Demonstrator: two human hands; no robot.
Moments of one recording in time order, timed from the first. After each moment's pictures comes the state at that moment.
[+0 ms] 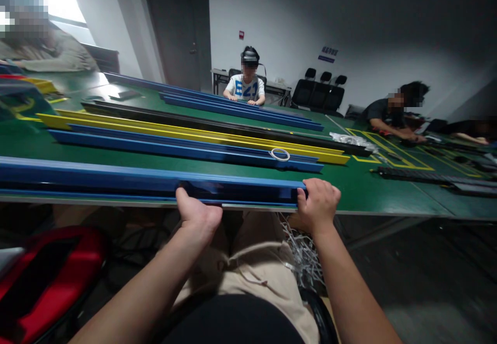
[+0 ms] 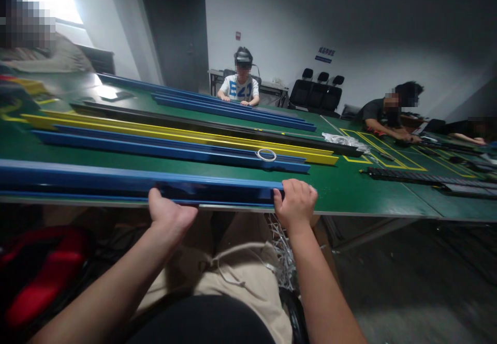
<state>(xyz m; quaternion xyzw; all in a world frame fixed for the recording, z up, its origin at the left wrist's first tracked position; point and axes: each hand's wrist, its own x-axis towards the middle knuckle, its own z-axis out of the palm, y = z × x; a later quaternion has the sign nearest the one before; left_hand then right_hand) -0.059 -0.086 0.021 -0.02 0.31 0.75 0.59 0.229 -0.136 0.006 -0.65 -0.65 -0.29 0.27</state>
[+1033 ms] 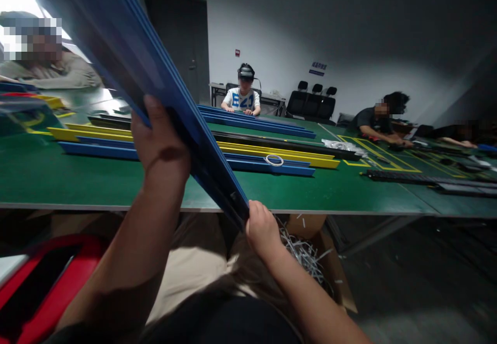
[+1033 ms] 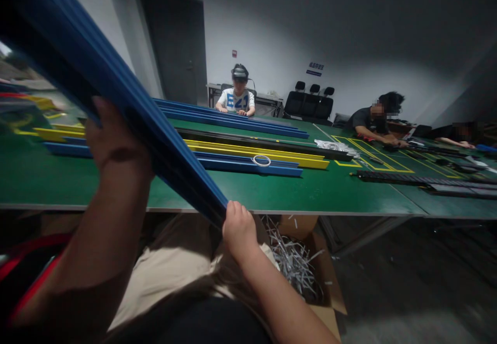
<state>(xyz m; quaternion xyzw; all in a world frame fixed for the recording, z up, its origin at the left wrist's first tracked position) -0.109 -0.074 0.161 0.46 0.40 0.78 0.15 0.099 -0.162 -0.041 -0.60 -0.75 -0.15 0.24</state>
